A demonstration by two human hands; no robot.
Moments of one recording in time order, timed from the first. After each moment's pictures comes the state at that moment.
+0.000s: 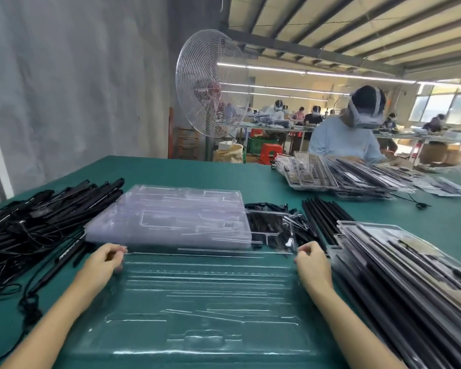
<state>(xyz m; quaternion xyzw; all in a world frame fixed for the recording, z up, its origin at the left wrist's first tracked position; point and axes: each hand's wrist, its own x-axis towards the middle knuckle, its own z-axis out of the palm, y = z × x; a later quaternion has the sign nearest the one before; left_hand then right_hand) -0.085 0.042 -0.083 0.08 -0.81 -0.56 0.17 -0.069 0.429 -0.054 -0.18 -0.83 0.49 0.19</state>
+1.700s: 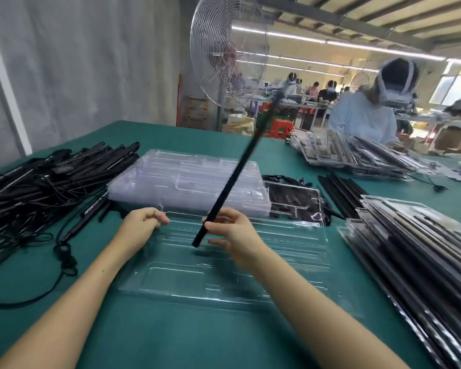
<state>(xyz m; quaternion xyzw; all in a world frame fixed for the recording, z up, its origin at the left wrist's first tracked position) -0.094 0.052 -0.093 0.00 -0.83 -0.54 0.13 -0.045 0.269 -0.039 0.07 -0.66 0.74 -0.11</state>
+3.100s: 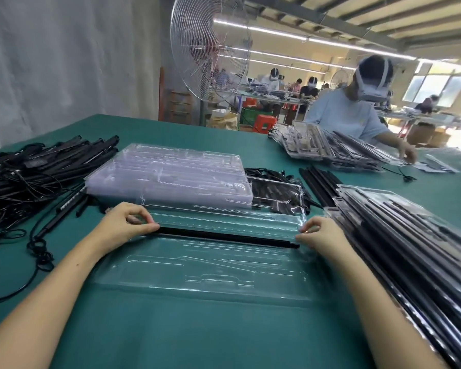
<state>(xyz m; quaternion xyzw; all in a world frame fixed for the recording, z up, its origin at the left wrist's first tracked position) -0.076 0.049 -0.084 -0.11 -0.86 -0.49 0.09 -0.025 0.446 -0.044 -0.14 -0.90 0.42 0.08</state>
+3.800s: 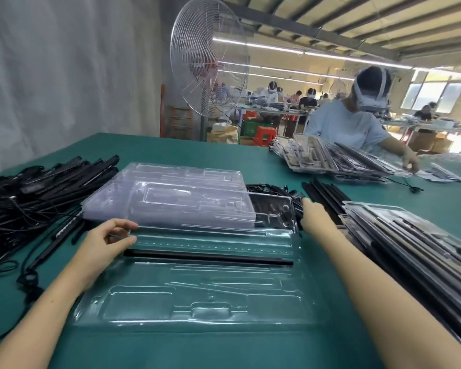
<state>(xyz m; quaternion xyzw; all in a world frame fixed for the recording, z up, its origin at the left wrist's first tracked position) -0.078 0.031 -0.088 -0.04 -0.79 -0.60 0.15 -0.127 0.448 -0.026 -0.13 -0.97 0.15 0.11</state>
